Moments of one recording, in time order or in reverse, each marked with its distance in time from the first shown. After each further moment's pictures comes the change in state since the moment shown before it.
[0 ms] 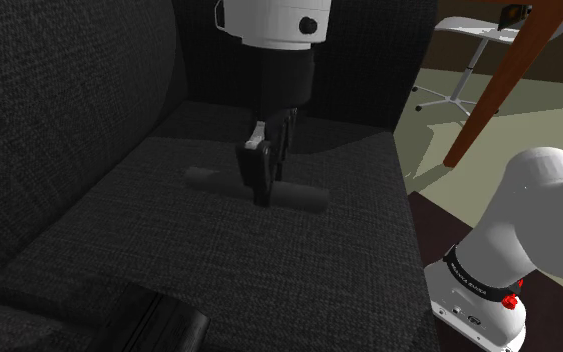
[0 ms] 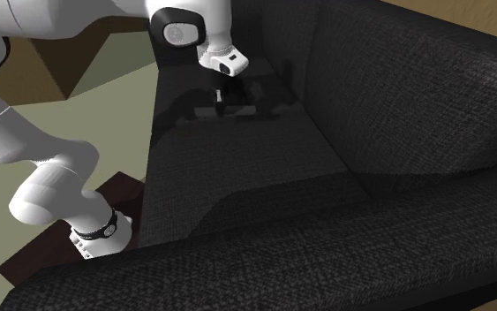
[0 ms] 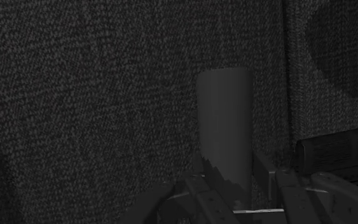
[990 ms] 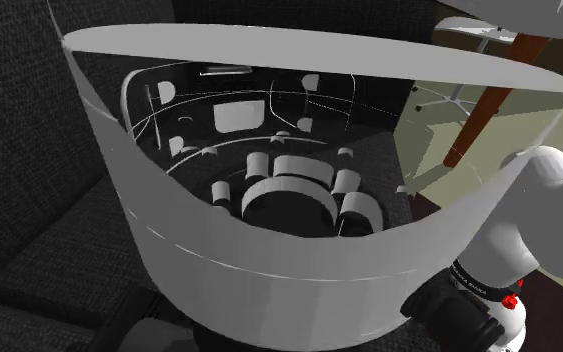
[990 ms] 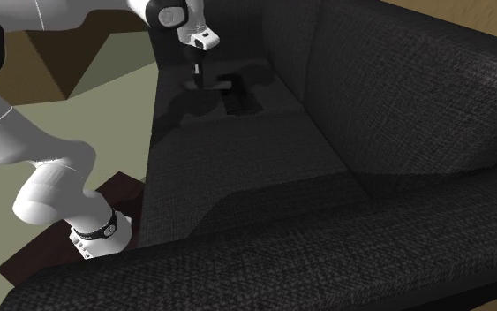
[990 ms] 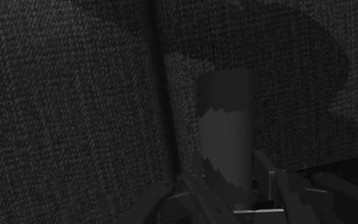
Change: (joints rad) arm 0.111 0.063 0.280 0.092 0.031 0.066 0.380
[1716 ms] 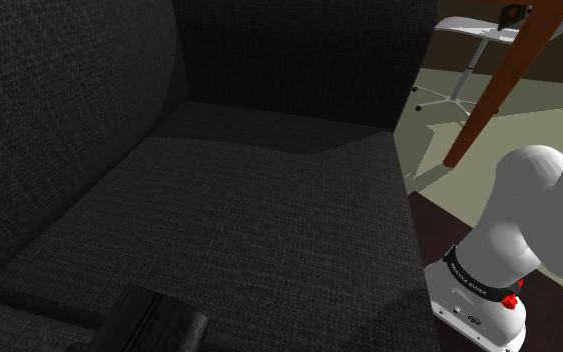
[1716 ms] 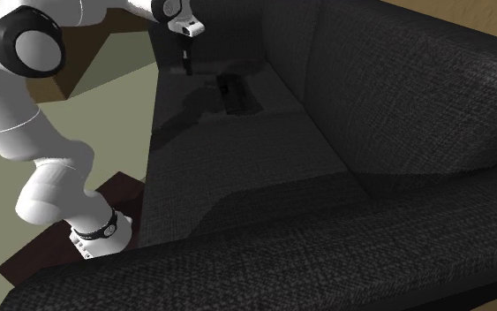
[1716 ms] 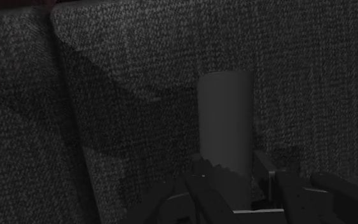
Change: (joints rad) arm 0.066 0.276 0.259 0.221 -0.209 0.052 0.382
